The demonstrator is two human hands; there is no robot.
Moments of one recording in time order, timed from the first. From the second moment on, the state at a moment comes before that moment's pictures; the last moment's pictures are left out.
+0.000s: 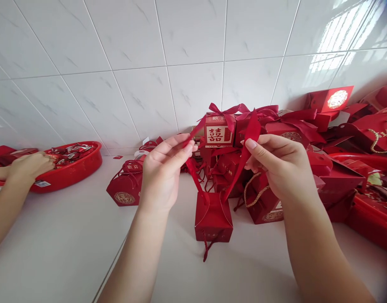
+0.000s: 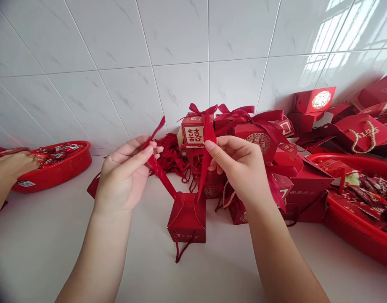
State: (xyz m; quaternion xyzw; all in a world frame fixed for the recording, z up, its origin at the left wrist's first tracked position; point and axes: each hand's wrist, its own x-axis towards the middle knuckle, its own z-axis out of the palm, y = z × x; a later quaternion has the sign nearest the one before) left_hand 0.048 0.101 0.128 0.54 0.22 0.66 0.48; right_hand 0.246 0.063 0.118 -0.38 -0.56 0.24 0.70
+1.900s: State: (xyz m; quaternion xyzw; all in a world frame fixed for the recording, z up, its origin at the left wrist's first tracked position) left_hand 0.042 0.099 0.130 0.61 0.31 0.45 0.58; right_hand 0.237 0.074 0.106 -0.27 -0.84 0.06 0.47
